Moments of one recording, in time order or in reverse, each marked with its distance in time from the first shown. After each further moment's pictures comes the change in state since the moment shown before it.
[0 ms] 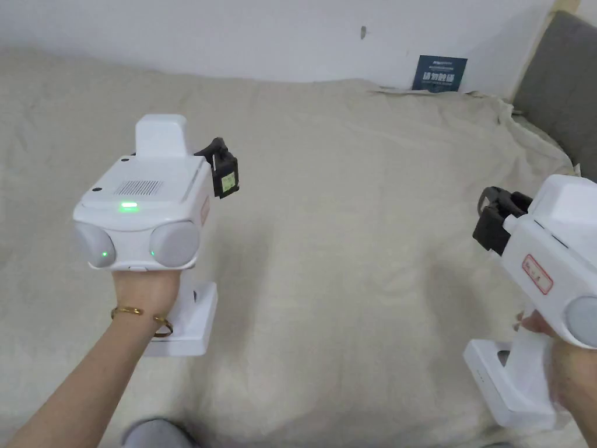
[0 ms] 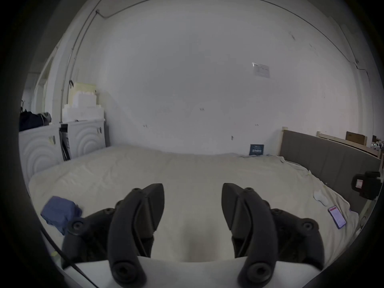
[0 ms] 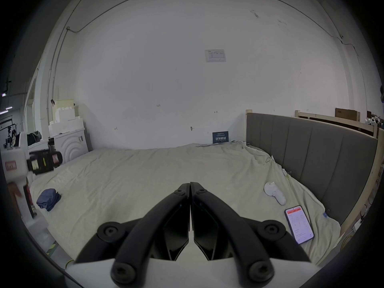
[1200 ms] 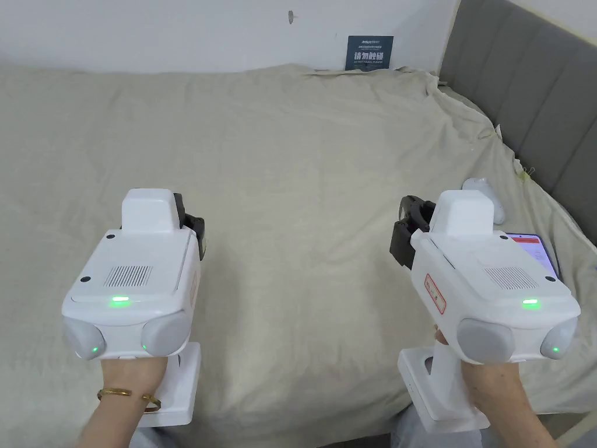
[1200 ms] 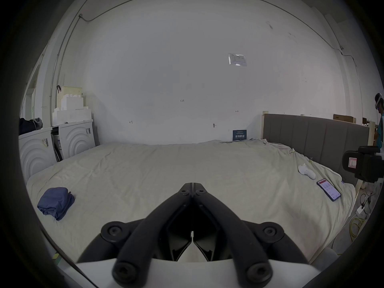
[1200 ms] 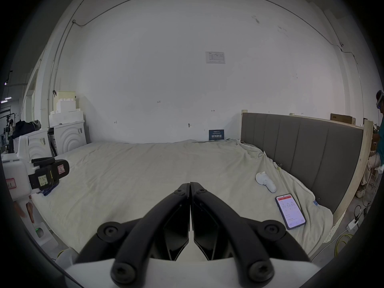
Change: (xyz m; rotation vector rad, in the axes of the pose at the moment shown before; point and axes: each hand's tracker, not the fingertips) left arm 0.047 -0.066 0.058 -0.008 -0.061 -0.097; right arm 0.034 -0.014 0.044 0.009 -0.032 0.046
